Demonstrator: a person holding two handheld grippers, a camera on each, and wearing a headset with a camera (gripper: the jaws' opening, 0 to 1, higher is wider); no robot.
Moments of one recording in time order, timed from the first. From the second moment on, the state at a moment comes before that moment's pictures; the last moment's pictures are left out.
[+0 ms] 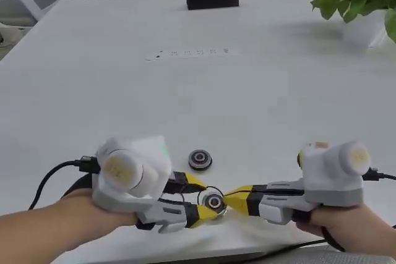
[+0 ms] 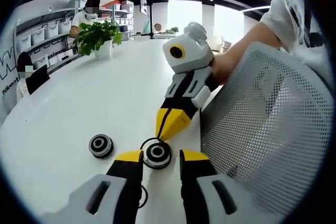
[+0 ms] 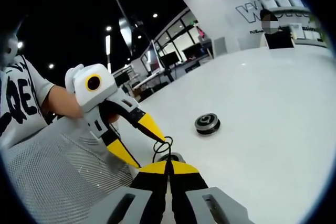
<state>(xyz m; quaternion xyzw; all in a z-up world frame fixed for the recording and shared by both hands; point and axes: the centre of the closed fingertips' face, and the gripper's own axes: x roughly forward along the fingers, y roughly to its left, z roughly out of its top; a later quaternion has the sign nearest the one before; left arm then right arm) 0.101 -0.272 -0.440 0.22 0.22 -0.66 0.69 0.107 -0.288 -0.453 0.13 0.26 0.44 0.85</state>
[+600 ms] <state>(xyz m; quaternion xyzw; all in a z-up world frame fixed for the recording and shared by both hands) 0.102 -0.251 -0.403 0.18 0.20 -0.66 0.71 0.113 -0.281 -0.436 0.13 0.25 0.45 0.85</state>
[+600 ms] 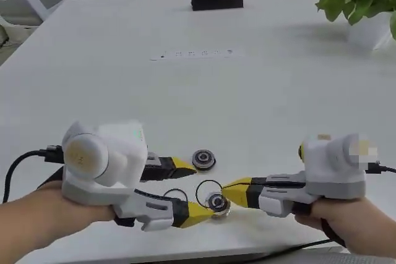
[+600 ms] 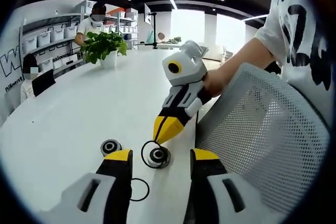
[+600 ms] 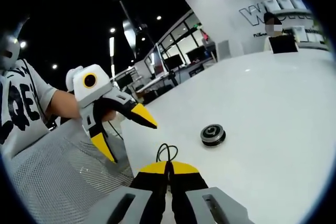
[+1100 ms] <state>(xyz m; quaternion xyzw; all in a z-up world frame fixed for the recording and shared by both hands) 0.110 -0.224 -0.393 0.18 0.20 -0.64 0.72 0.123 -0.268 -0.427 0.12 0.25 0.47 0.84</state>
